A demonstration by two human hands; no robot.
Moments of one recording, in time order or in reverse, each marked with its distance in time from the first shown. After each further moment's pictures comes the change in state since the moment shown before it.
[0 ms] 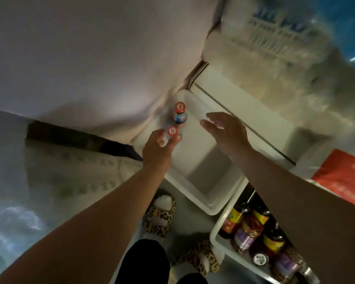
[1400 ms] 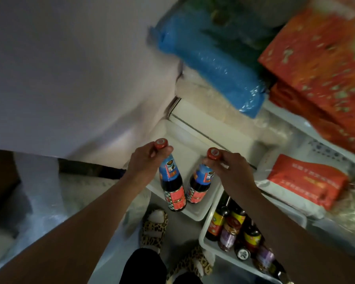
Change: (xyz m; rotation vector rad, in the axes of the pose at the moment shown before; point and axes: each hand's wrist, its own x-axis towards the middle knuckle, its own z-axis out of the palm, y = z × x) left_hand -0.086 0.123 -0.058 0.124 -0.242 0.201; right_hand -0.136 -0.060 -0.111 0.117 0.092 0.020
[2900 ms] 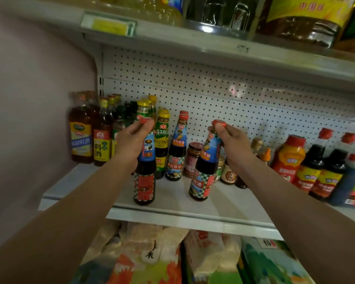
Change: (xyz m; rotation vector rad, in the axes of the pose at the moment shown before) left_hand -0.265 0.704 -0.056 -0.719 -0.348 0.851; right_hand -0.232 -0.438 -0.557 0.493 0.837 -0.593
